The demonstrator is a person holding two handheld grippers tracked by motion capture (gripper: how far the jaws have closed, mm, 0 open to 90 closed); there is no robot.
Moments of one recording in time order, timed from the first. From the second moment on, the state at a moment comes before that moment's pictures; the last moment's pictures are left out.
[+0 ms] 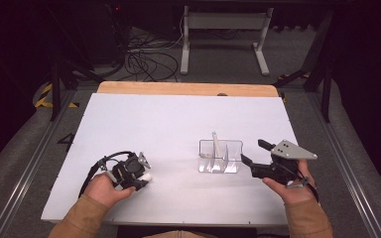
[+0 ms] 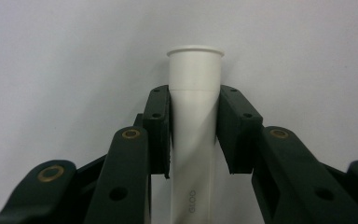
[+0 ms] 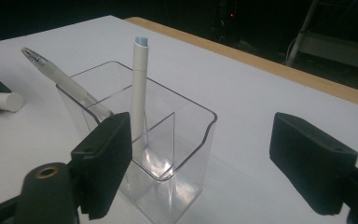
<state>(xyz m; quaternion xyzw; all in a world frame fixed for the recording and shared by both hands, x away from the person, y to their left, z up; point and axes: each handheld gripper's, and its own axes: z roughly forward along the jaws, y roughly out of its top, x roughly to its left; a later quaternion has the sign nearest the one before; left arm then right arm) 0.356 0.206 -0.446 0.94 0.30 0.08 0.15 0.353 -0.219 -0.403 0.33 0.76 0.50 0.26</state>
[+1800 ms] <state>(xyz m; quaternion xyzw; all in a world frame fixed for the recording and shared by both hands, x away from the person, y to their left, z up) 0.323 0.230 -0.379 0.84 0.30 0.16 0.42 0.353 -0.218 -0.403 0.33 0.76 0.50 0.26</state>
